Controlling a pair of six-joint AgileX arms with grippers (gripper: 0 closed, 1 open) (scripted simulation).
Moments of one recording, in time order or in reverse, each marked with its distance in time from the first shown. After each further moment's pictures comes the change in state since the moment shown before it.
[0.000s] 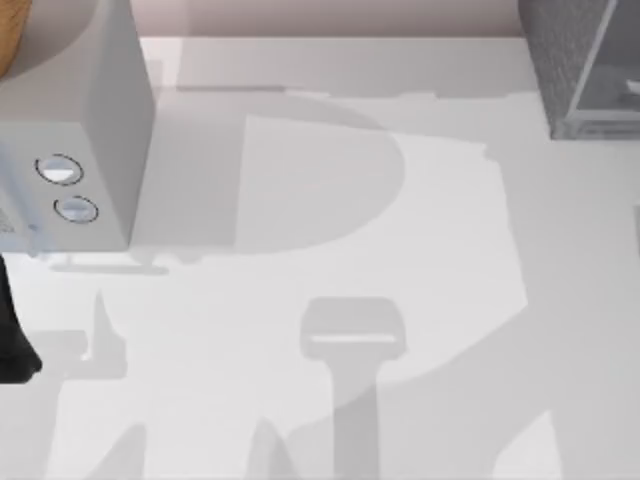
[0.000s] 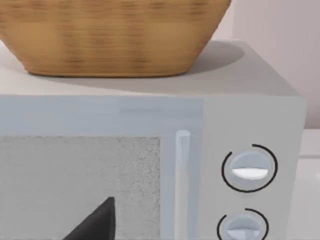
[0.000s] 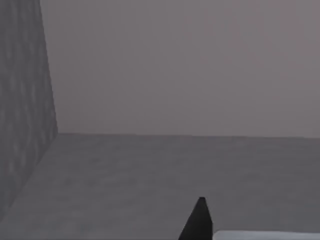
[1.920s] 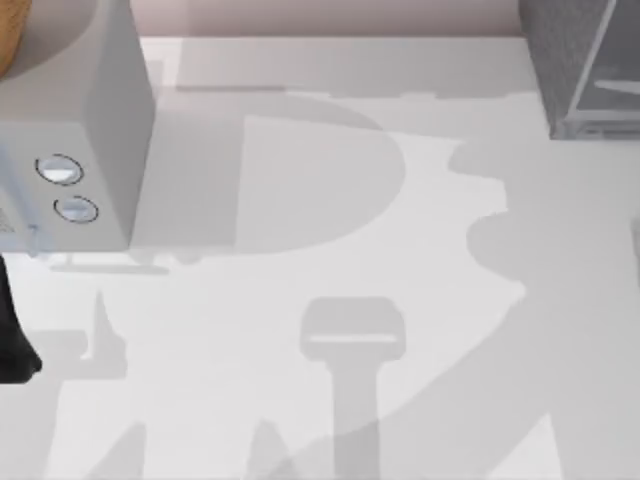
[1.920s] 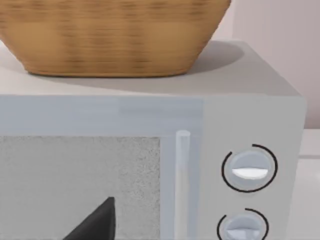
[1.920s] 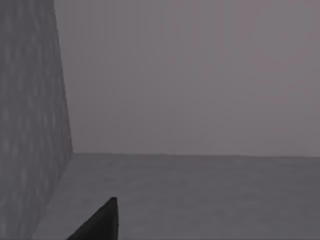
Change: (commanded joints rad) left arm 0.000 0.000 0.000 0.000 0.000 0.000; right arm 0.017 -0.155 -0.088 -0.071 0.012 0.004
